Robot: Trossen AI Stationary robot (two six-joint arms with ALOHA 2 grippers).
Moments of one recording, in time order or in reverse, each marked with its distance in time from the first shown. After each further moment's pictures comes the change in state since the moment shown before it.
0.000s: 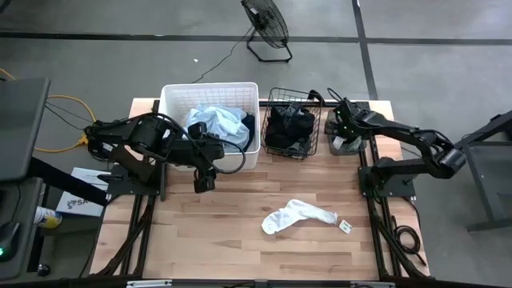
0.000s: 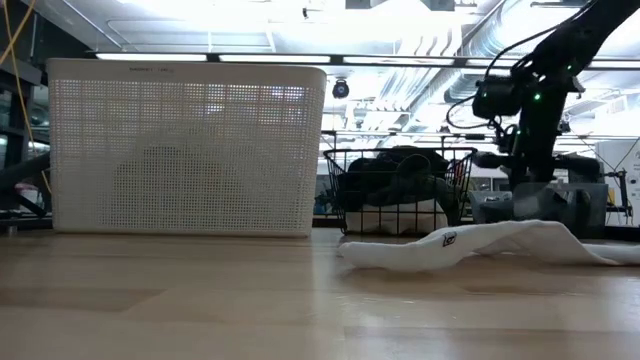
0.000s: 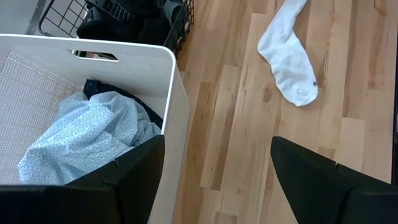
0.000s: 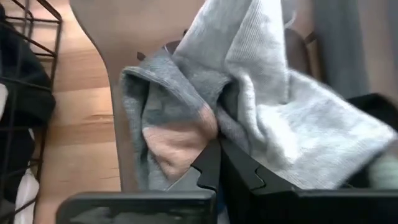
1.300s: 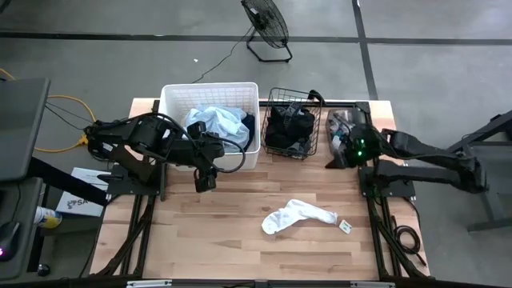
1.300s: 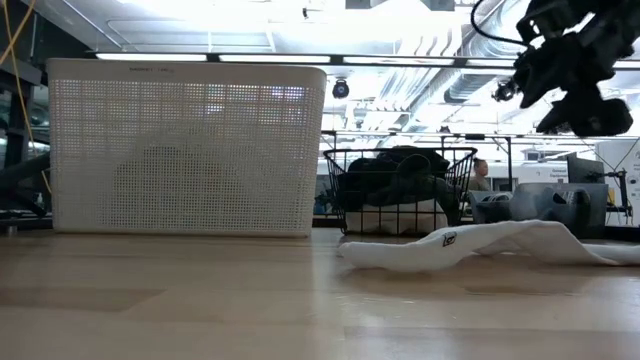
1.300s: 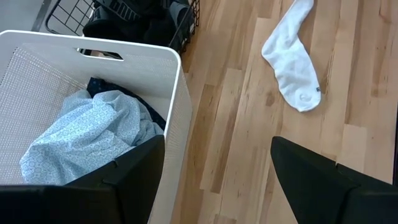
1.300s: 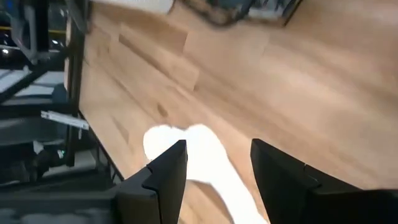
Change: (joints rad) left arm 0.000 0.000 0.000 0.002 -0.019 -0.030; right arm 0.535 -0.586 0.000 -0.202 -0.585 0.238
